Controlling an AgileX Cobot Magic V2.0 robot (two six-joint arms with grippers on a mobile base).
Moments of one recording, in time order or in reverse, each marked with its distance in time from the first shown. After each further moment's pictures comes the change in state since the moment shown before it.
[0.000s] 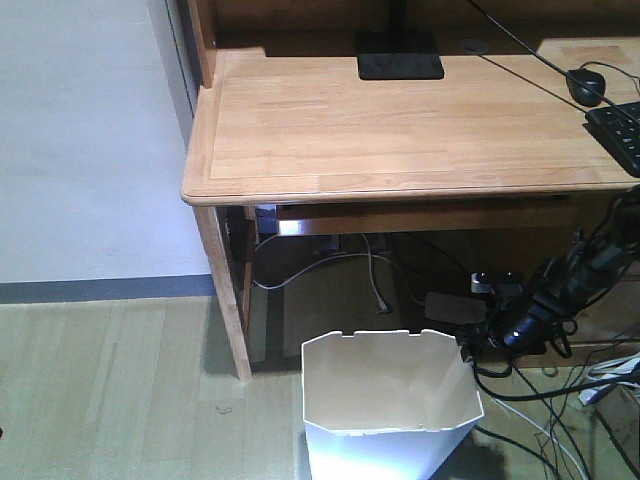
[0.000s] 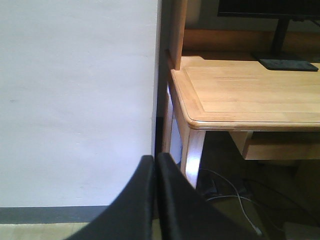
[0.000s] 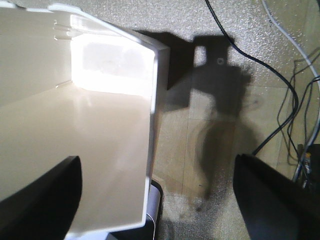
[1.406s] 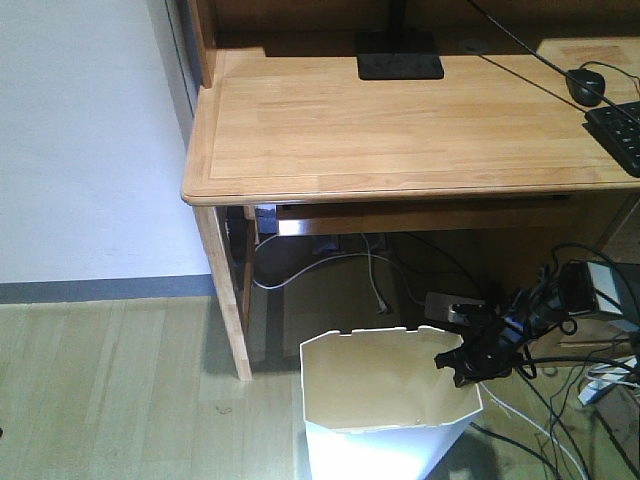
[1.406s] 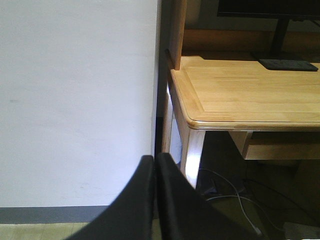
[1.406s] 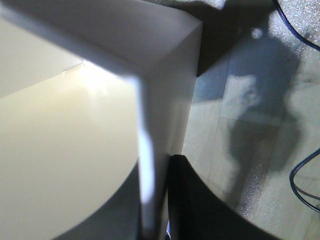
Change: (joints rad) left arm 0.000 0.000 0.000 0.000 0.000 0.000; right arm -0.001 0.421 -0.492 0.023 0.228 -0.026
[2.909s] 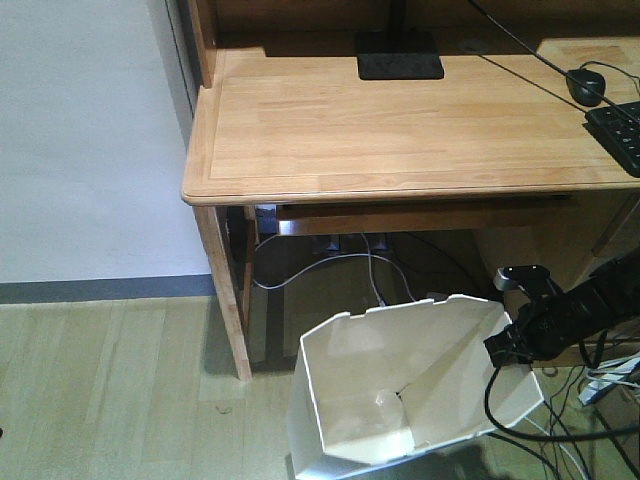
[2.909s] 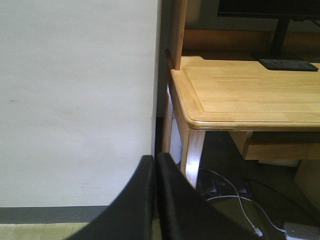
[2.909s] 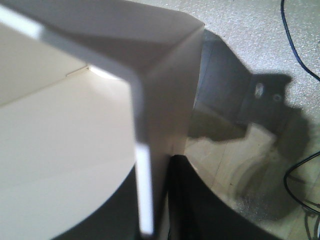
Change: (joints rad) left arm 0.000 0.000 0.000 0.000 0.000 0.000; right arm -0.122 -0.761 0.830 0.416 0.001 -0.690
